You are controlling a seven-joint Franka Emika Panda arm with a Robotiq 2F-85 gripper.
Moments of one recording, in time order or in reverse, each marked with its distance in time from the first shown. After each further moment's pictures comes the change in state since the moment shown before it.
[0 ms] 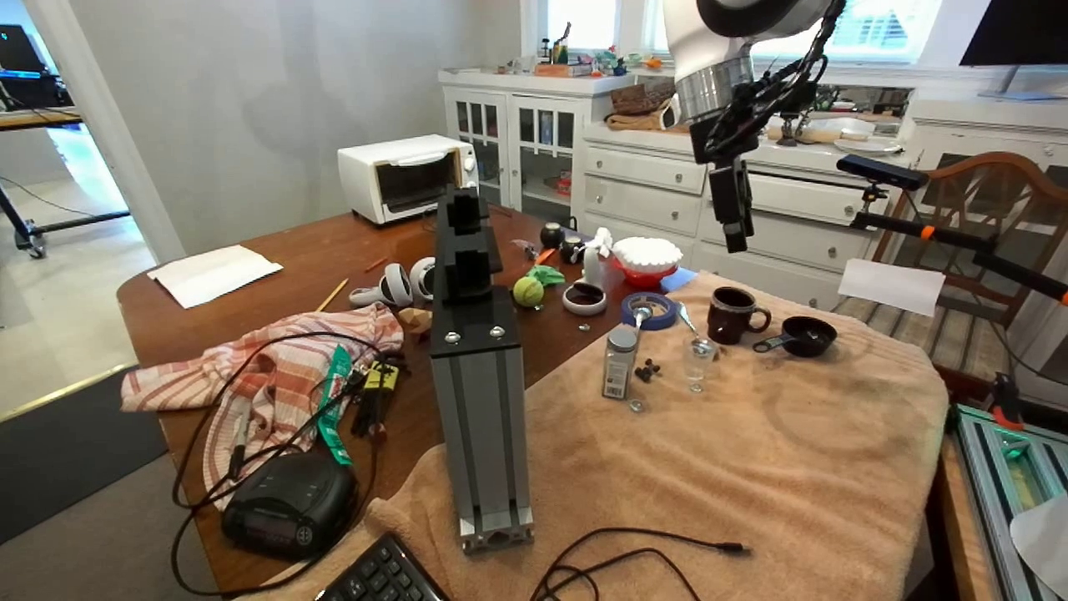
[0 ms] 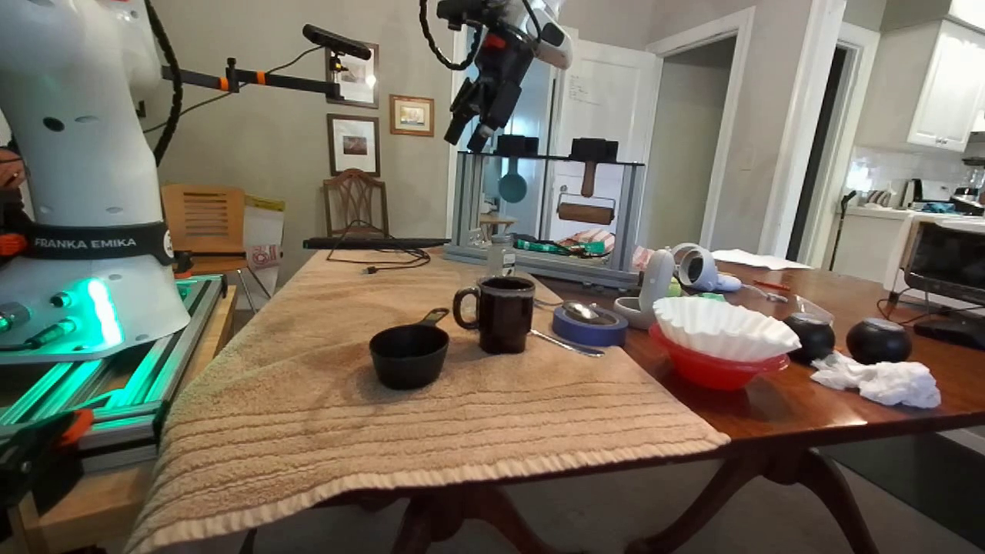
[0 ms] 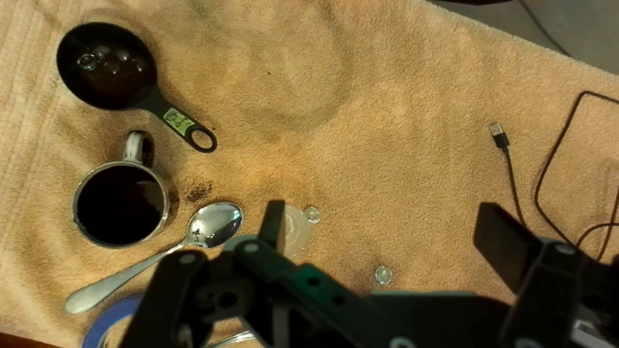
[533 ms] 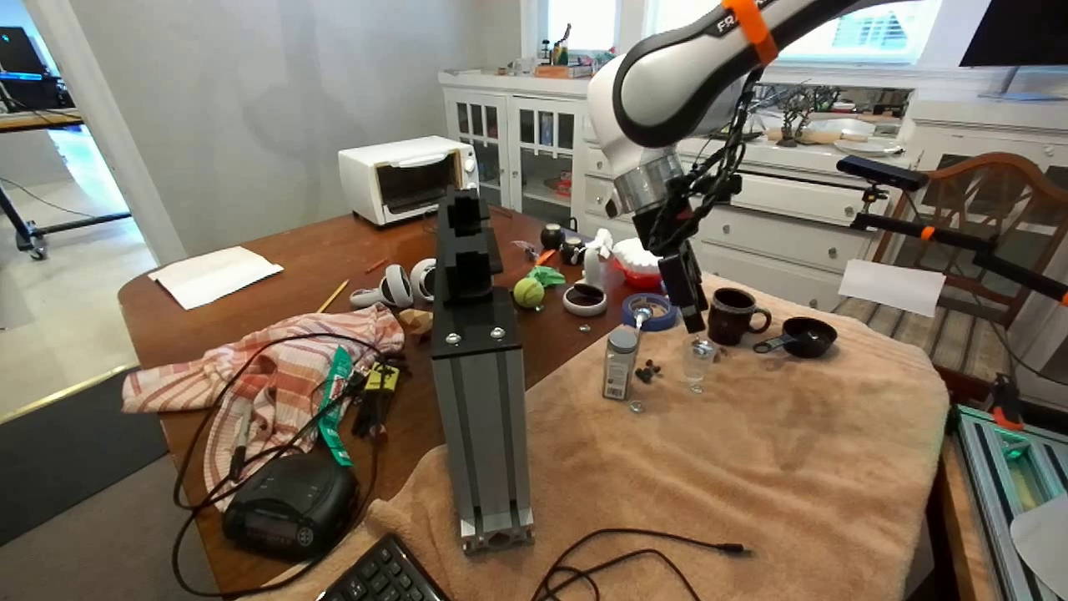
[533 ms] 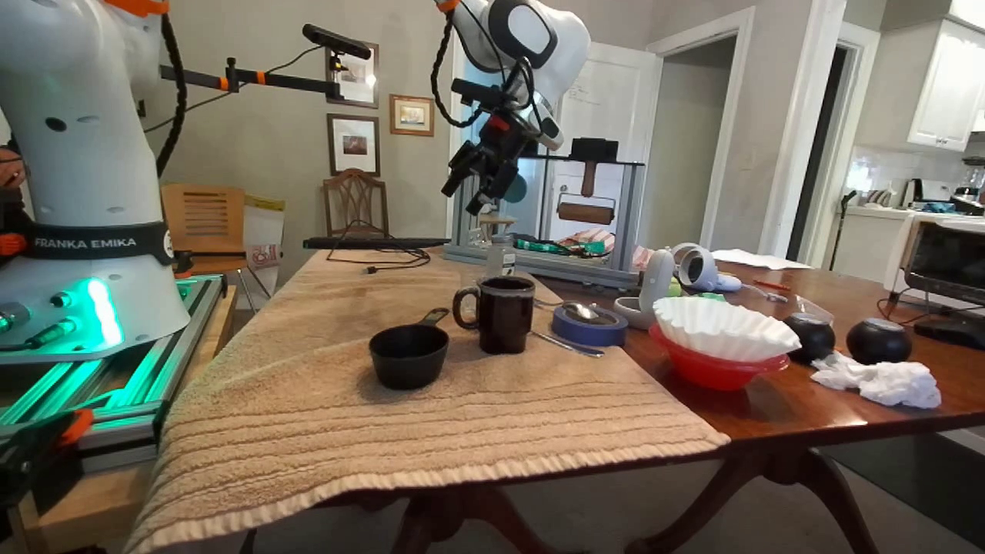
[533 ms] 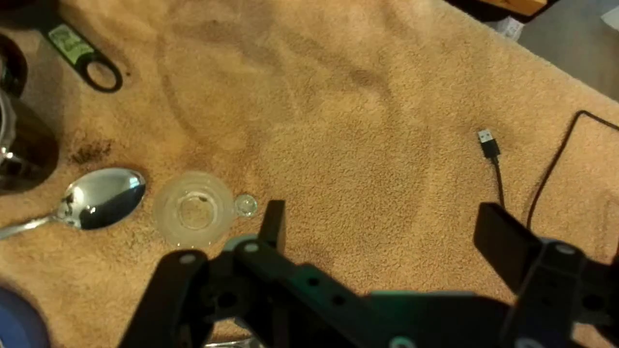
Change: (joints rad) arm 0.021 0.261 0.093 0.084 0.045 0.047 -0.061
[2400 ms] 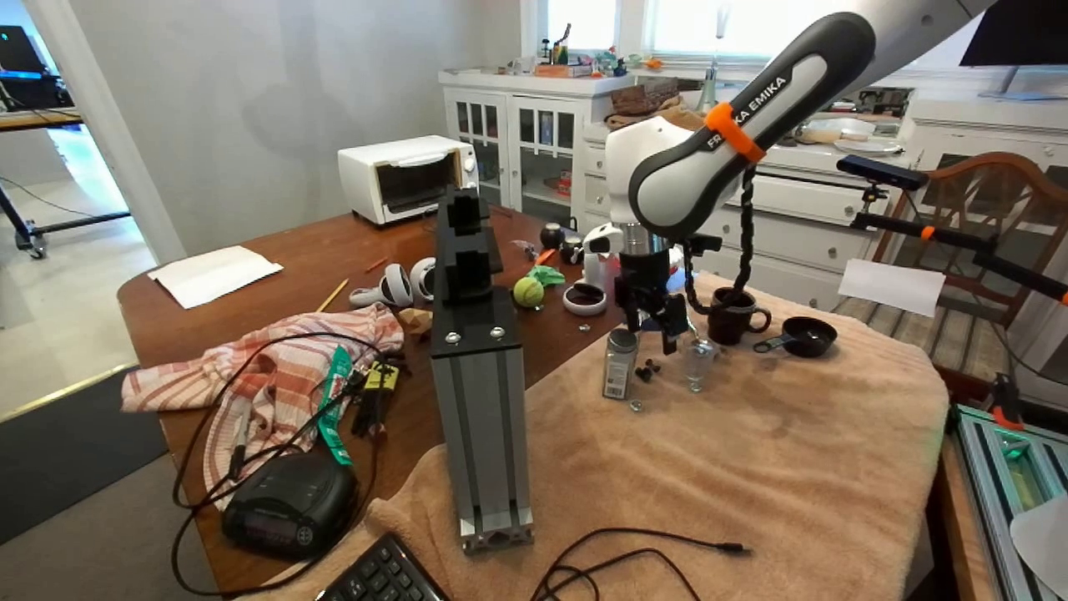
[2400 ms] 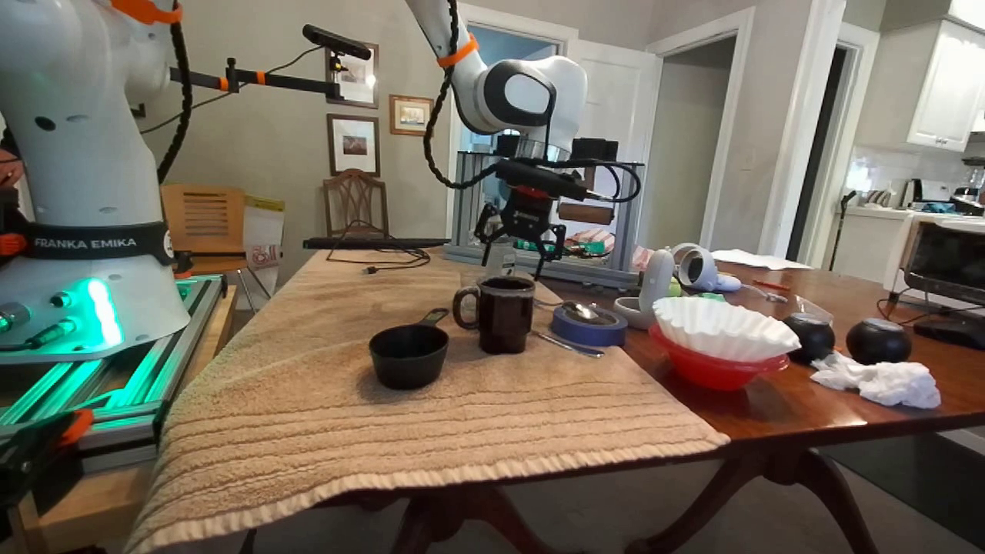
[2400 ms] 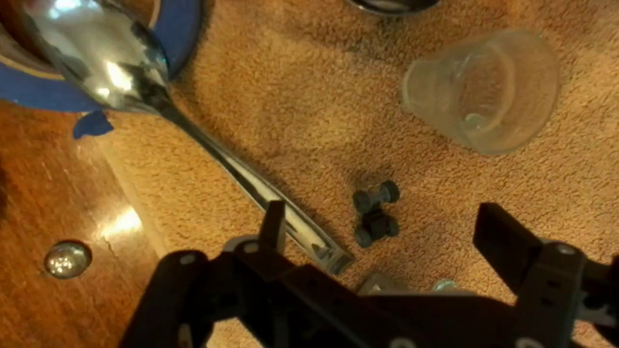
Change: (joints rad) arm -0.114 0.130 0.049 -0.102 -0.135 0.567 -0.800
